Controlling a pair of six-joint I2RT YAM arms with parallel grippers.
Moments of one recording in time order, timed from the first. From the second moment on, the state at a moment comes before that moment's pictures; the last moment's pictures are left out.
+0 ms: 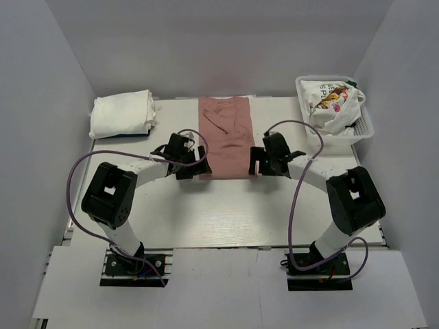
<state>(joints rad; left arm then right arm) -0.42 1.71 0.97 -0.16 0.18 -0.57 0.48 1.64 0.95 -0.23 0.05 0.41</state>
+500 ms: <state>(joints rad) -0.42 1.75 0.93 -0.08 0.23 -0.57 0.46 1.68 0.88 -0.11 -0.12 0.44</state>
